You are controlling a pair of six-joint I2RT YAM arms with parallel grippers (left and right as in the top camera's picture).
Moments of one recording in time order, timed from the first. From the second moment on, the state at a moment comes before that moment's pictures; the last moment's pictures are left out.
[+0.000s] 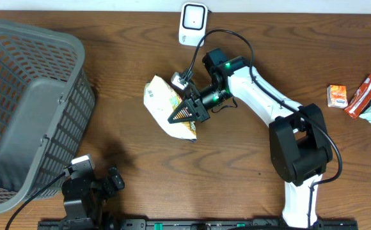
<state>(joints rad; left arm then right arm) 0.10 0.01 0.26 -0.95 -0.06 -0.22 0.47 2.11 1.60 -1.04 -1.29 -0.67</state>
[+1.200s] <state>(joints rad) 0.10 0.01 0.26 -0.95 -0.06 -0.22 0.40 2.24 1.99 -0.50 0.21 -0.22</state>
